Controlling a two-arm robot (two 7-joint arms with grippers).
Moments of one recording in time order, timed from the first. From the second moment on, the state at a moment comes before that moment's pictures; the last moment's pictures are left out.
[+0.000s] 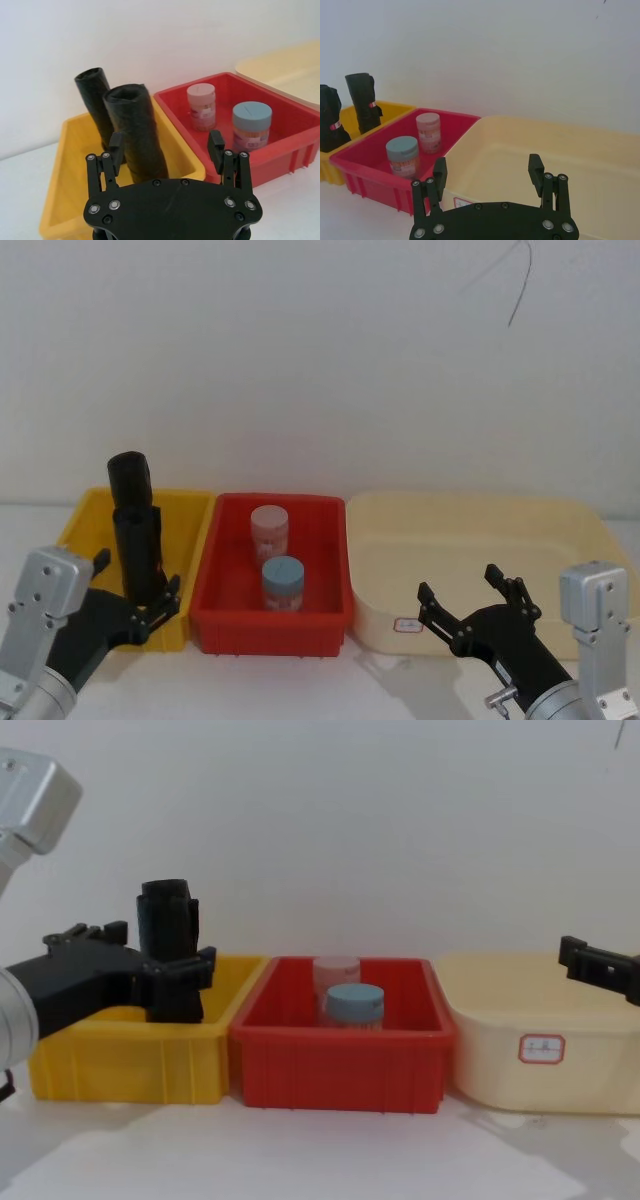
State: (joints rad) left arm -0.18 0.41 0.37 -1.63 -0.26 -0.01 -0.05; right arm -0.01 0.34 -0.23 -1.77 0.29 0.03 0.07
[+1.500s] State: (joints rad) left arm -0.32 0.30 0.33 -1.44 -0.26 -0.01 -0.07; right arm -0.01 0.34 -0.23 -1.77 0.29 0.03 0.07
